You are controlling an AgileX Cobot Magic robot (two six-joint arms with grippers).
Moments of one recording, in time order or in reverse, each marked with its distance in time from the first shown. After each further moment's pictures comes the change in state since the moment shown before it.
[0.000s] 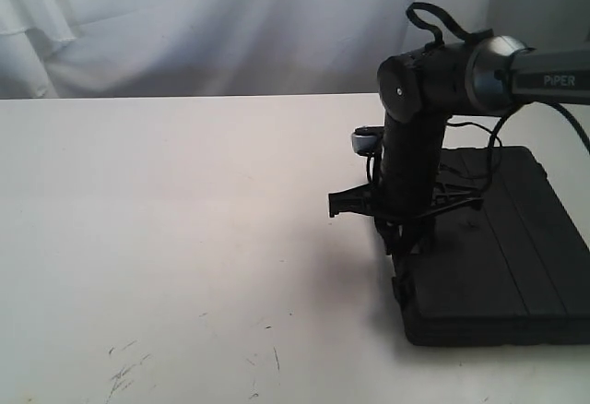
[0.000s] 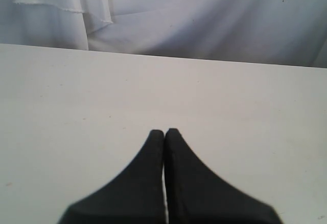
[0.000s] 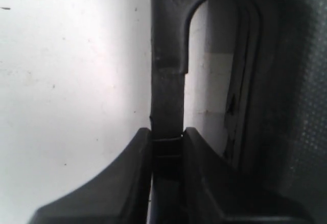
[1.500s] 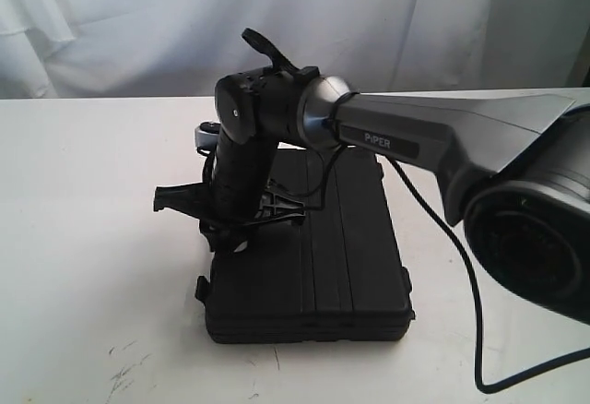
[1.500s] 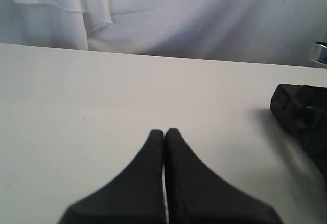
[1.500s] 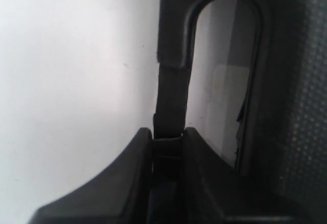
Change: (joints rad) left arm 0.000 0.000 0.000 0.000 0.000 -0.002; right arm 0.297 0.242 -0.450 0.194 -0.078 0.160
